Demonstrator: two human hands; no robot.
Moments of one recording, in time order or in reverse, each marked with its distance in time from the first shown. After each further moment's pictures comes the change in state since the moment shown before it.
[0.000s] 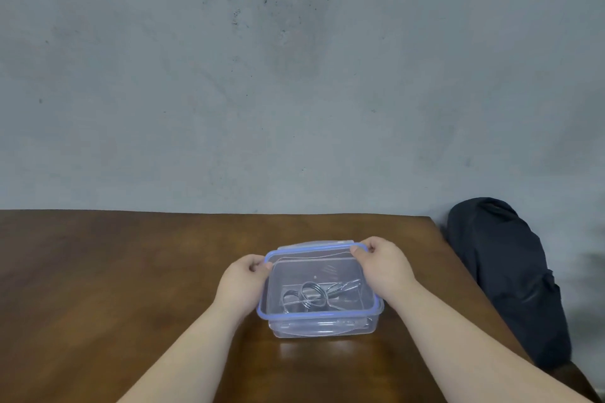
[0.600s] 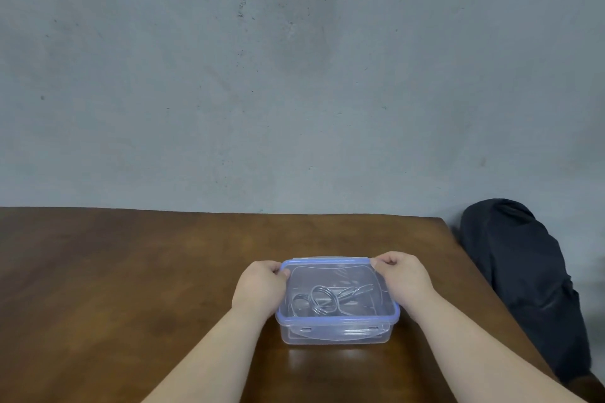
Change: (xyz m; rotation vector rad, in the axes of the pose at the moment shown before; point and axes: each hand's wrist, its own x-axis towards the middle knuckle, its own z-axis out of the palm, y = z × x) left_hand 0.018 0.001 0.023 0.285 -0.034 0.007; right_hand 0.020 0.027 0.003 0.029 -0.001 0.135
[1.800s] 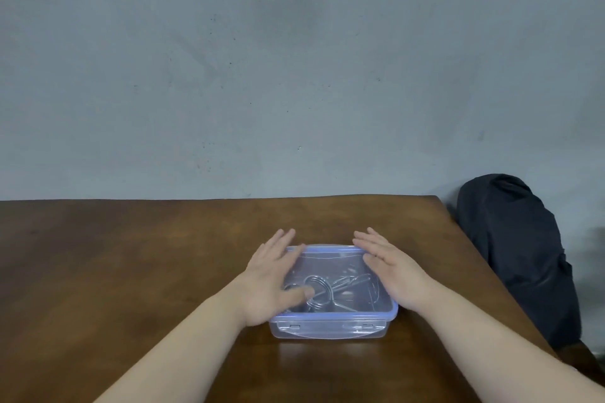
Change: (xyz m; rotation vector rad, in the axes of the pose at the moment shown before) left_hand 0.013 -0.007 -0.002 0.425 -0.424 0.586; right_hand 0.001 0.019 -0.002 -0.108 -0.364 -0.372
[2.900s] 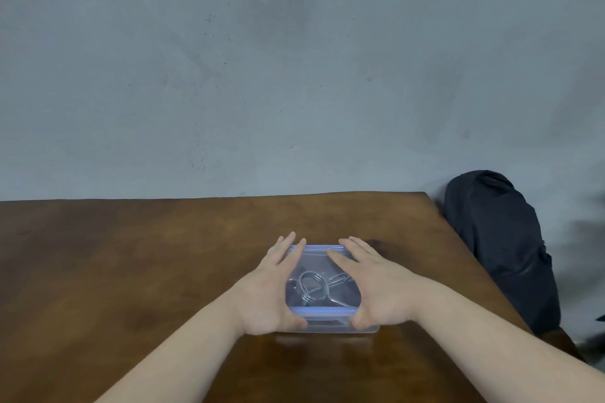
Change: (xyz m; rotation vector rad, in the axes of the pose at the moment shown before) left_hand -0.023 0.026 0.002 -0.018 -0.026 0.014; right_hand -0.029 -0.046 0.007 -0.685 -0.317 -0.033
